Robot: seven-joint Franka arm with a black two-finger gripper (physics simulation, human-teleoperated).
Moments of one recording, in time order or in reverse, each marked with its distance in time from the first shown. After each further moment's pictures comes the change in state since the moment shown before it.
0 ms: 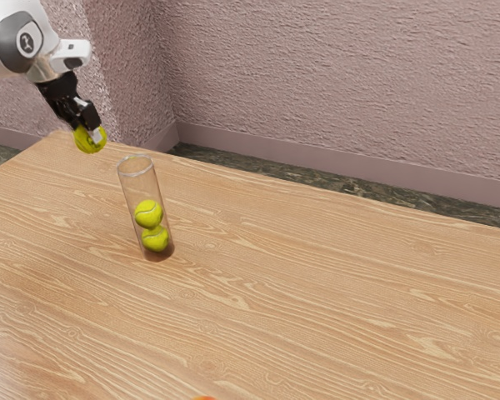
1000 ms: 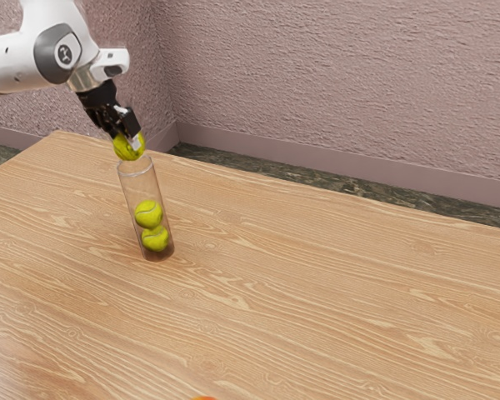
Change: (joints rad) arm -0.085 0.060 -0.015 0.010 -0.026 0.048 -0.105
